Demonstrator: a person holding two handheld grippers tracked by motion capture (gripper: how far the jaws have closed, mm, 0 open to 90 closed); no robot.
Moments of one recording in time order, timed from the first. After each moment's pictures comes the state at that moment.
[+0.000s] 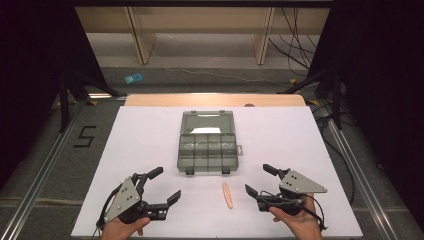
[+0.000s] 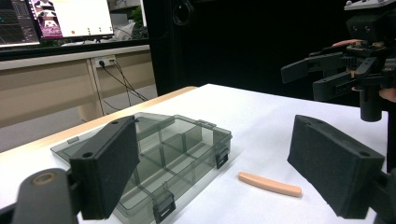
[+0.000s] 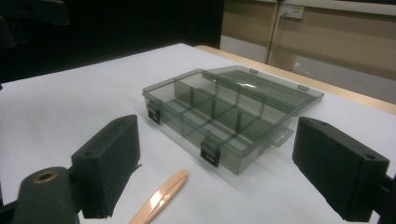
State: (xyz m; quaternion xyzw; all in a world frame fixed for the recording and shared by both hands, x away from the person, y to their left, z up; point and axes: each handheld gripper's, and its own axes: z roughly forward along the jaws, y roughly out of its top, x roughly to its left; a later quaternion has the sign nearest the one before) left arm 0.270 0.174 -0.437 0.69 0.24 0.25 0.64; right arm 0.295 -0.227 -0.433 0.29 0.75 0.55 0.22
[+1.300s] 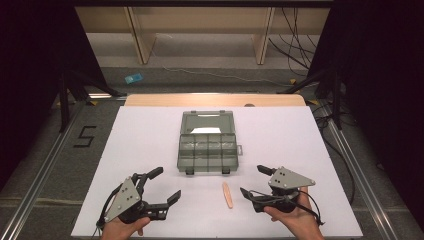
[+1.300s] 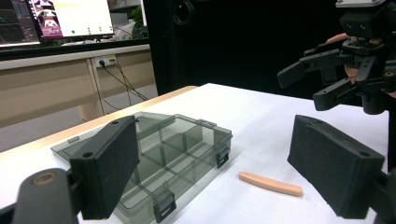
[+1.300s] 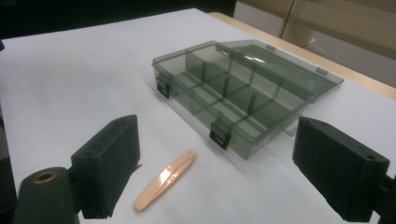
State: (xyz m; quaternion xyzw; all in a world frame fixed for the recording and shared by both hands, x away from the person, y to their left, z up) left arm 0.270 0.174 -0.438 0.69 0.24 0.25 0.64; right arm 0.299 -0.213 -0.423 0.27 0.80 0.49 0.21
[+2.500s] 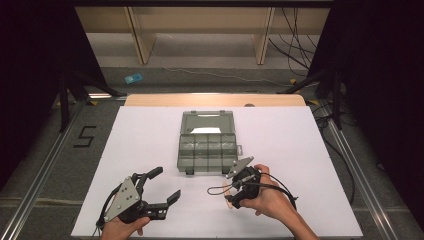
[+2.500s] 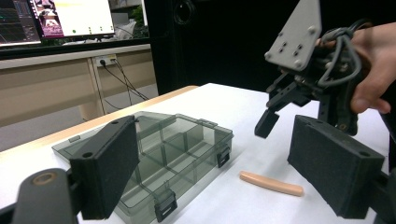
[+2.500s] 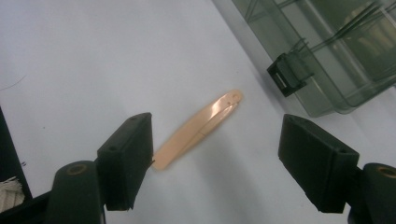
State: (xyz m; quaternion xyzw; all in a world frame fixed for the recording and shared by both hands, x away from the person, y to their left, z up) left arm 0.271 0.174 -0.438 0.69 0.25 0.25 0.64; right arm 0.343 -0.139 -0.432 0.23 0.94 0.23 0.10
